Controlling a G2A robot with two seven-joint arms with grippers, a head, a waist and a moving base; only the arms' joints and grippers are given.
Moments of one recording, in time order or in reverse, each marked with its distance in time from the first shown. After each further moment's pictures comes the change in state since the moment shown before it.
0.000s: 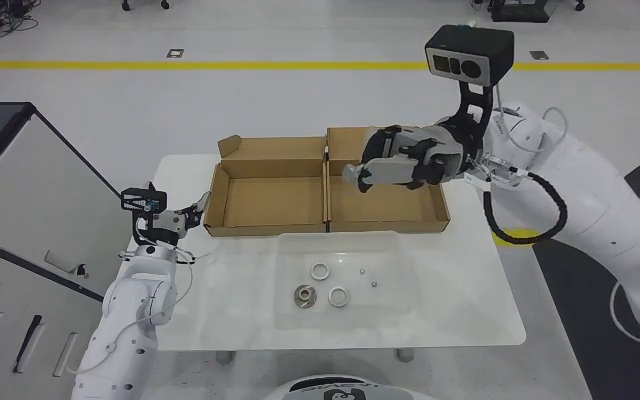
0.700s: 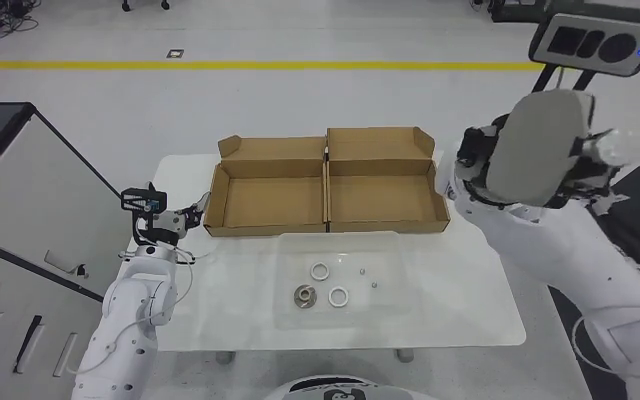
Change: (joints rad) left arm 0.000 0.000 0.000 0.000 0.000 0.000 0.000; right arm -0.306 -0.117 0.326 -0.251 0.339 0.002 0.045
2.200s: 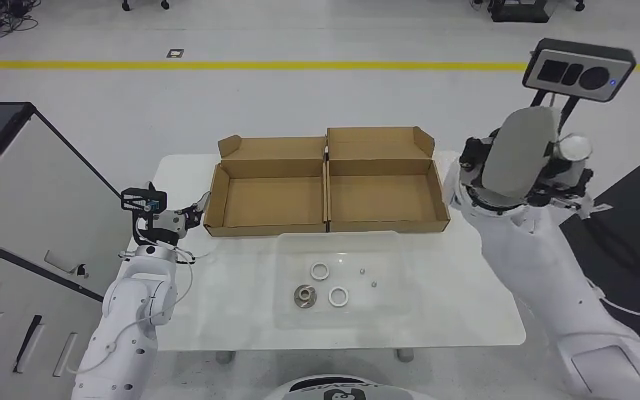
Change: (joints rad) left arm 0.000 0.000 0.000 0.000 0.000 0.000 0.000; right arm -0.281 -0.132 0.268 0.034 -0.059 0.171 0.171
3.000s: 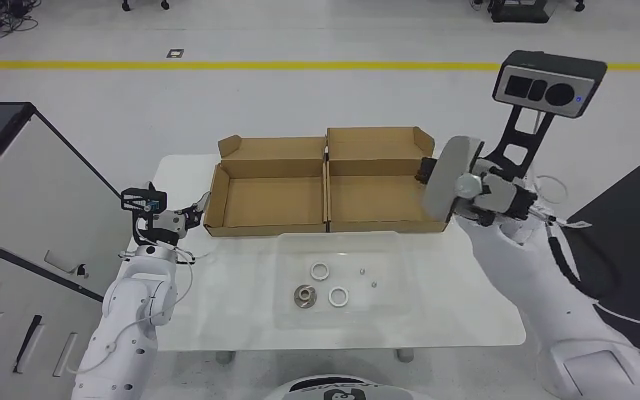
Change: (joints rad) left arm 0.000 0.000 0.000 0.000 0.000 0.000 0.000; right arm -0.026 -0.040 0.030 -0.044 -0.239 0.092 -0.056
